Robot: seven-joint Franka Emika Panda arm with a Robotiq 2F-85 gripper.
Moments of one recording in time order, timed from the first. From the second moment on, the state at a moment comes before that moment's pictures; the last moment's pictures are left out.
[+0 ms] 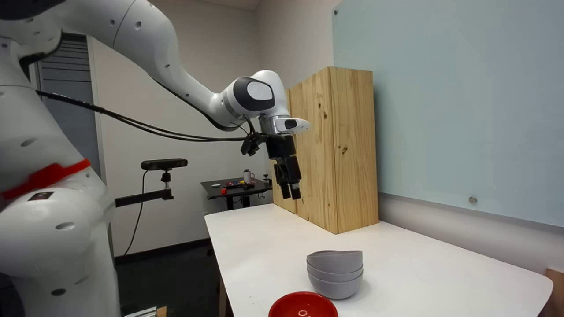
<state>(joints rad) 0.08 -0.40 0.13 -2.44 -0.21 2.10 0.46</state>
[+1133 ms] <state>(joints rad) 0.07 -0.43 0.16 -2.47 -0.17 2.05 0.49</state>
